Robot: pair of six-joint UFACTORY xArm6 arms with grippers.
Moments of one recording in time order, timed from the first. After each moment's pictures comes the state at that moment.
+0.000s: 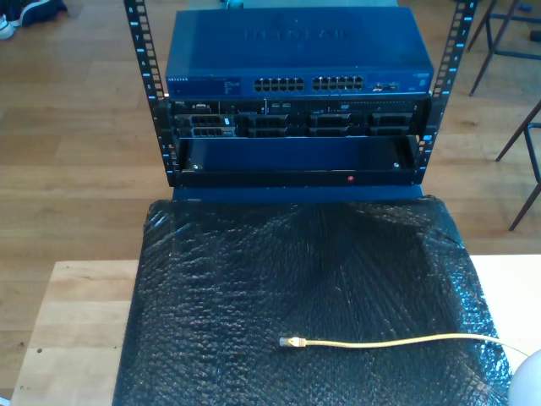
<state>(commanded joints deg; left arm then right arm) 78.5 -29.8 -9.0 8.2 67.3 -187.5 -86.5 -39.1 -10.9 0.3 67.1 -176.1</state>
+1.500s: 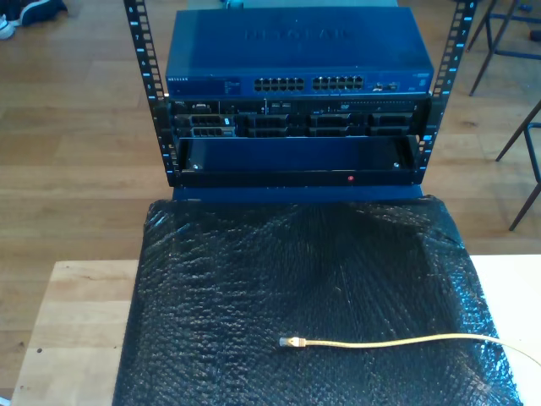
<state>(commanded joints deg) 64.7 -31.0 -27.8 -0.1 87.8 -200.2 -62.3 -29.8 -40.6 9.5 94.1 -139.5</state>
